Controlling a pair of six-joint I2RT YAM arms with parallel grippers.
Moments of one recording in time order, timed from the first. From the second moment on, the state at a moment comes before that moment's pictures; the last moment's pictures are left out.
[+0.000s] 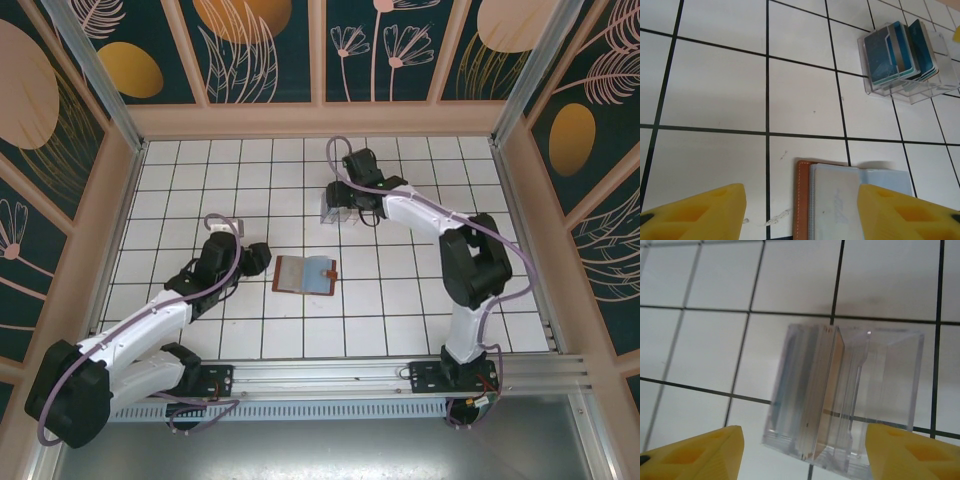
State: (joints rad) left arm -0.54 1.04 0.48 -0.09 -0.09 -0.63; right arm 0.55 1.89 1.41 -0.38 0.04 0.38
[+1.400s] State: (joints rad) left arm -0.54 1.00 0.42 -0.08 -0.13 -0.62; right arm 0.51 2.06 1.62 -0.57 0.13 0.29
